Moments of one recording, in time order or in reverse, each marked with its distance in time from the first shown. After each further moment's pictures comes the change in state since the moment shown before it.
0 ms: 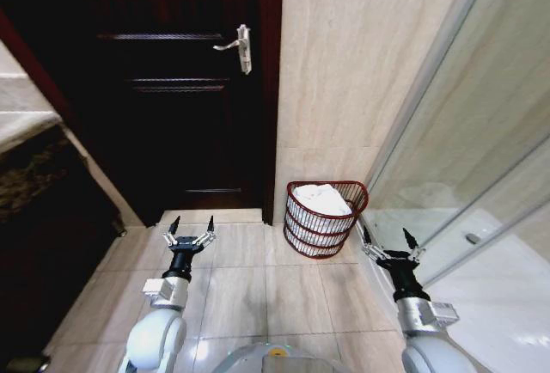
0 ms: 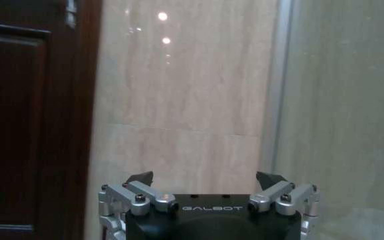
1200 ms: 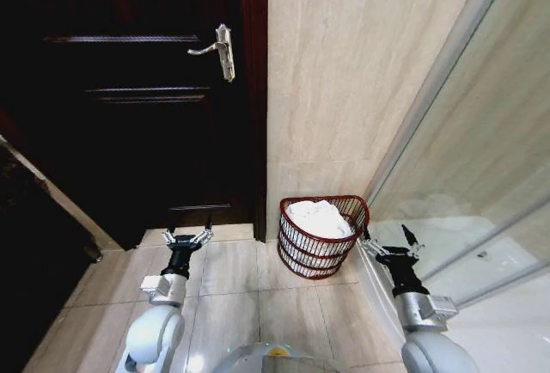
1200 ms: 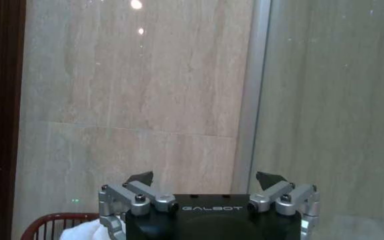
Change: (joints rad) left arm -0.028 0.022 0.001 0.027 -0.044 -0.008 -0.008; right arm 0.008 0.002 0.024 0.024 0.006 -0.053 0.002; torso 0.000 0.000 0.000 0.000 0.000
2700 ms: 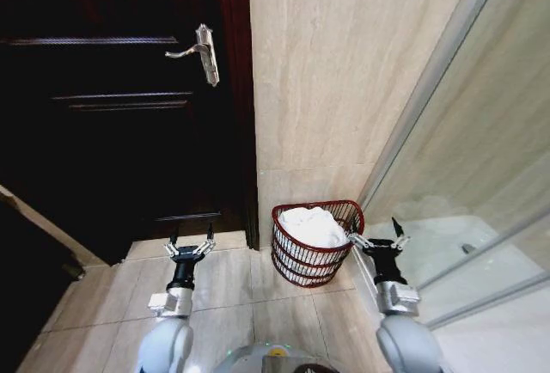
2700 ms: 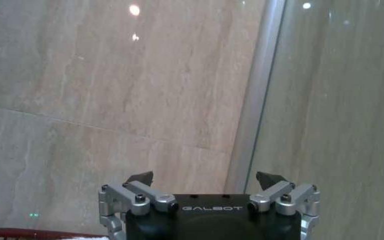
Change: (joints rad) left arm 0.030 0.000 -0.015 0.054 -0.053 -0.088 0.041; right arm 0.128 -0.005 -0.084 -0.086 -0.157 0.009 0.062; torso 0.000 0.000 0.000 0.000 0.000
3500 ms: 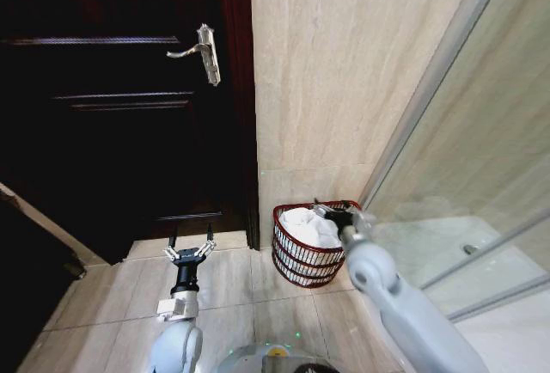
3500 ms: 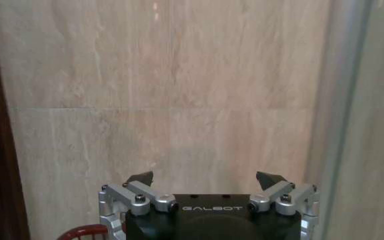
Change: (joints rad) left arm 0.021 -0.183 0.037 0.086 0.206 -0.179 -0.065; right arm 0.350 -0.248 -0.347 -0.046 0.386 -0.299 0.266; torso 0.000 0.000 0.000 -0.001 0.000
